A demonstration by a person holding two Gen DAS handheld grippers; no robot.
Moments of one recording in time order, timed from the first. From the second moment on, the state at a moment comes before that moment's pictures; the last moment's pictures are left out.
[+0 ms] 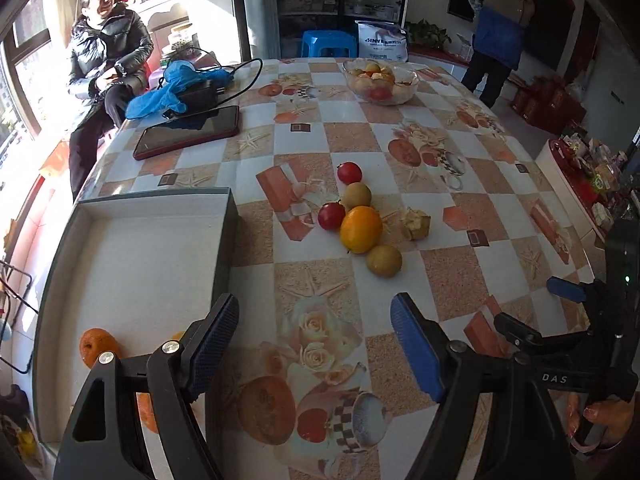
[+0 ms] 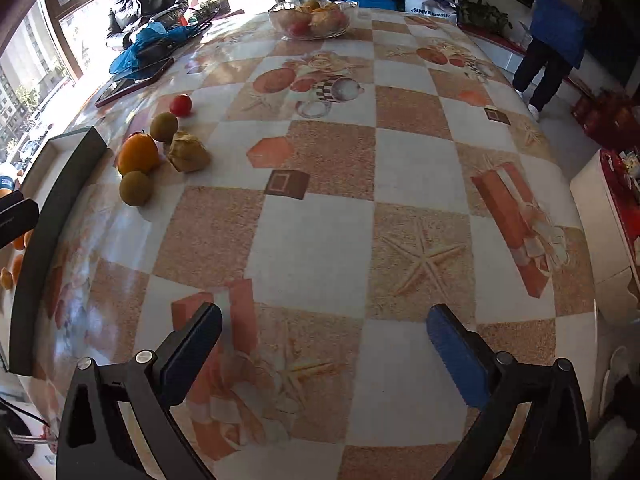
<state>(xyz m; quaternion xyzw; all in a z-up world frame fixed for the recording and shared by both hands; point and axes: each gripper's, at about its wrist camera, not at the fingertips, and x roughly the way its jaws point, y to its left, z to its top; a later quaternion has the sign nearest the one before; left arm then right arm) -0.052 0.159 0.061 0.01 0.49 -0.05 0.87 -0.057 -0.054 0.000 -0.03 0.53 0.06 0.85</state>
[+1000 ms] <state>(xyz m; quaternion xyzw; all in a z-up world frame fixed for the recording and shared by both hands) -0.053 0.149 0.017 -0.02 0.52 0.00 0.86 -0.076 -0.056 0.000 -0.04 0.46 0.08 0.88</state>
